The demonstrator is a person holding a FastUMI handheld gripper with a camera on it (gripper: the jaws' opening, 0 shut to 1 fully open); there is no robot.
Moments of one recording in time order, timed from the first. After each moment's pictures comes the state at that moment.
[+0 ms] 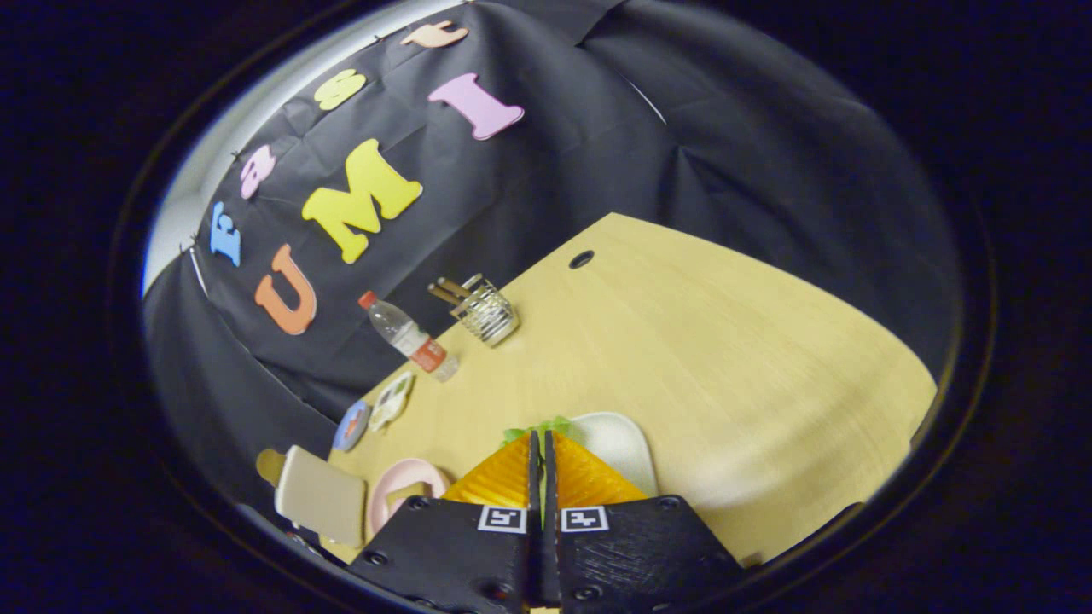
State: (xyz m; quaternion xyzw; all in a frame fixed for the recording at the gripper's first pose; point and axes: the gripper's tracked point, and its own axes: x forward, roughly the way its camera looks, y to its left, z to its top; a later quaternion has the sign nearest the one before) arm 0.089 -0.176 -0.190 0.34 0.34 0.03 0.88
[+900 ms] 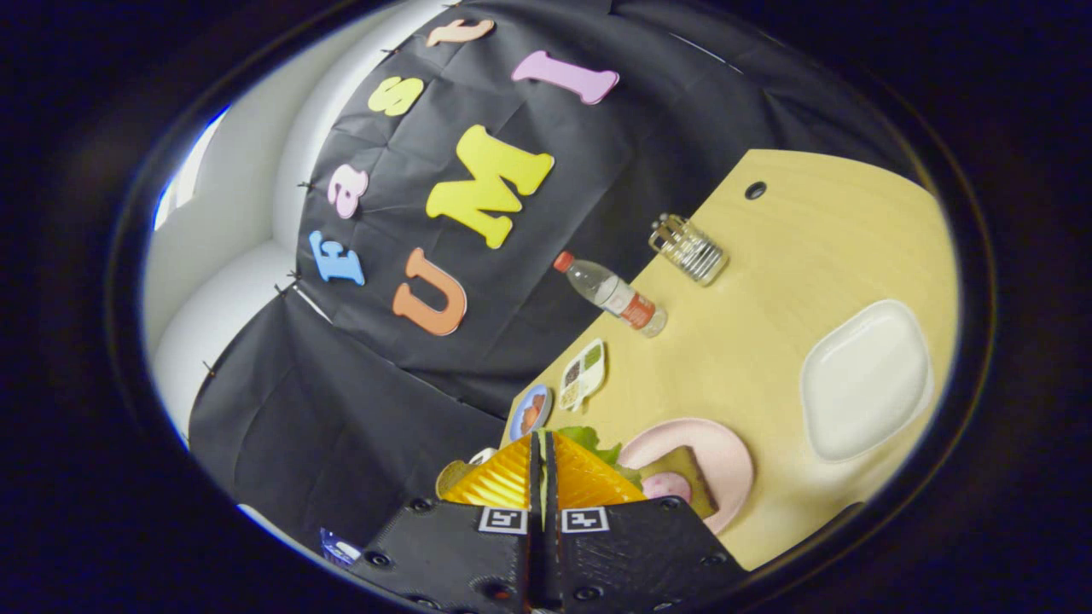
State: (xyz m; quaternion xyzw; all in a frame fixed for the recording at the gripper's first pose) arm 0.074 0.041 -0.086 0.44 0.32 0.22 0.81
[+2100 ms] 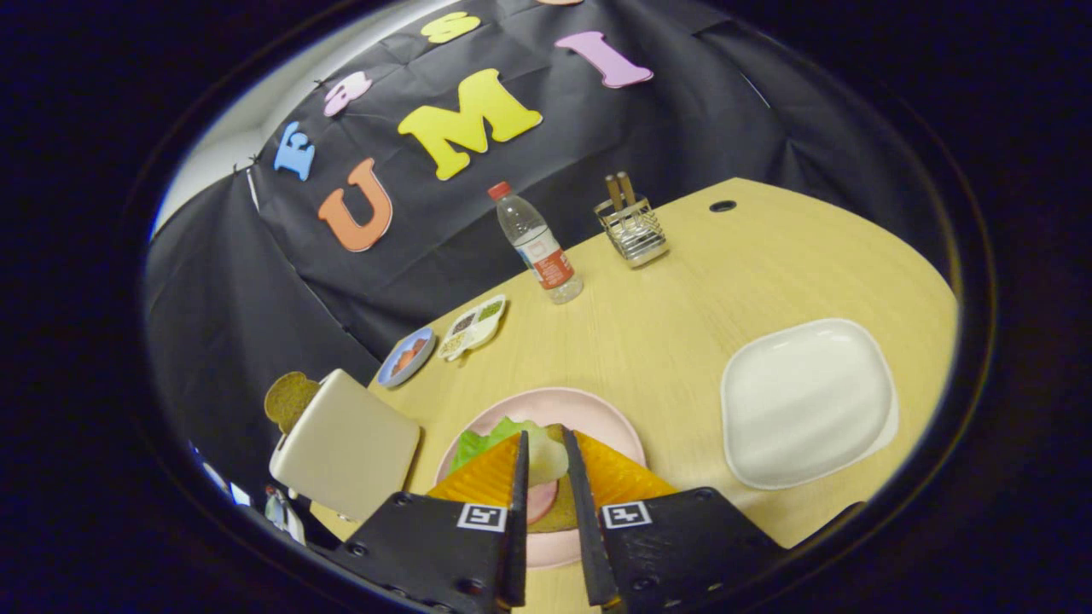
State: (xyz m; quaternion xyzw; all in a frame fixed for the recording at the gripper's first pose) arm 0.063 0.004 -0.207 0.22 0.37 0.12 0.90
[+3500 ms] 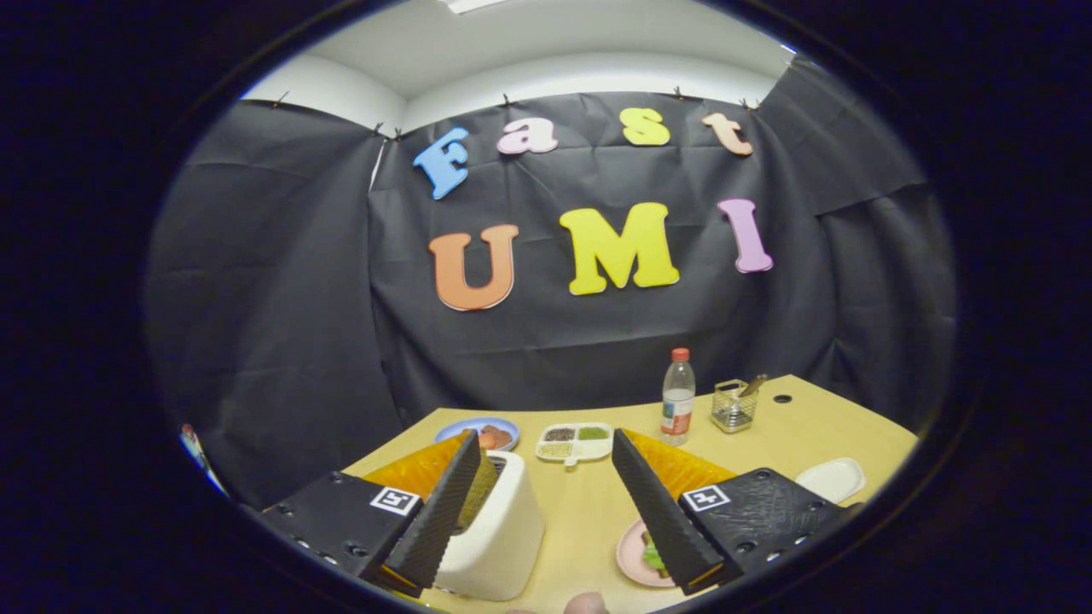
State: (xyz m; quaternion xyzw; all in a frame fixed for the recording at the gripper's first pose) arm 0.034 0.254 -0.033 0.05 0.13 0.12 0.98
